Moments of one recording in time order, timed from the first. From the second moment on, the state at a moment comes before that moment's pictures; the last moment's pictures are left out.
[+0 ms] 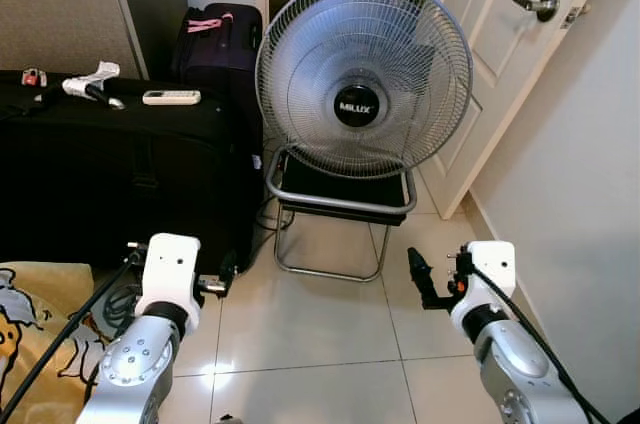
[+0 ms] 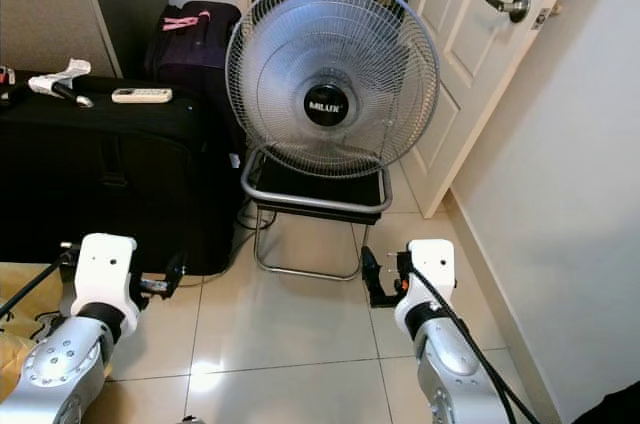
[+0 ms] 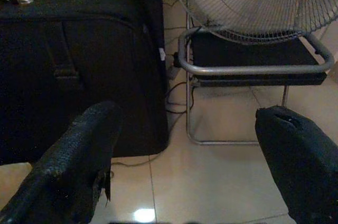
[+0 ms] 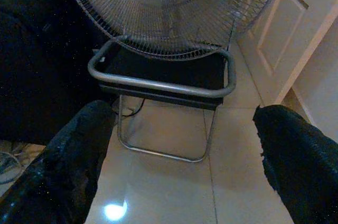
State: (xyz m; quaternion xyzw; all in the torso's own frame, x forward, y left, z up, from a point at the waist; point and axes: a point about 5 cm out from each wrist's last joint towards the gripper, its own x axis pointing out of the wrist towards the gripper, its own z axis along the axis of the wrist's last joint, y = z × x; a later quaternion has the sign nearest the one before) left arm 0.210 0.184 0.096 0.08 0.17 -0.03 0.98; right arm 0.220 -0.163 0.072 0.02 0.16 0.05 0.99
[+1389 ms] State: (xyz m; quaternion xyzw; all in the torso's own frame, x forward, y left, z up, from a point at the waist) left arm 0.229 0.179 0.128 0.09 0.09 -0.05 0.99; right arm 0.225 -0.168 0.084 0.03 0.11 0.04 0.99
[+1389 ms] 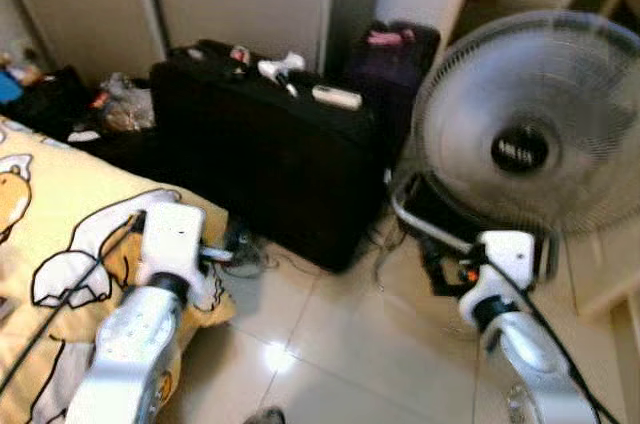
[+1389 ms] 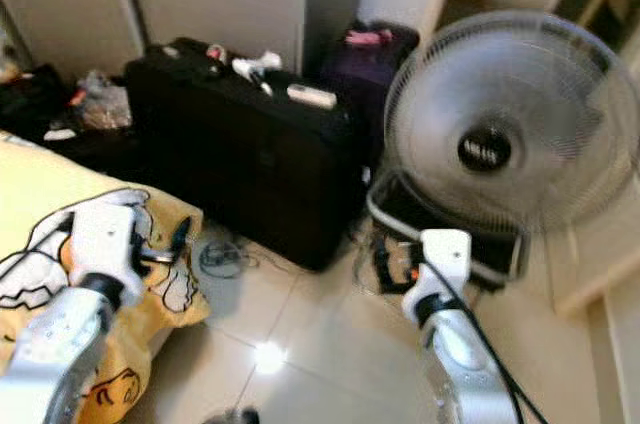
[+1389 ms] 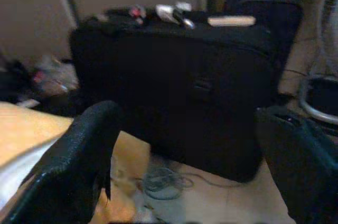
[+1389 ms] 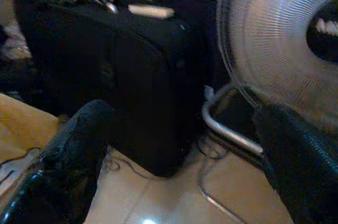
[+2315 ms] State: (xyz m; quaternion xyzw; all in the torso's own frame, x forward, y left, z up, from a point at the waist) left arm 0.229 0.173 0.125 0.11 0.09 -0.06 0.99; right arm 0.224 -0.175 0.083 0.00 0.13 0.02 0.99
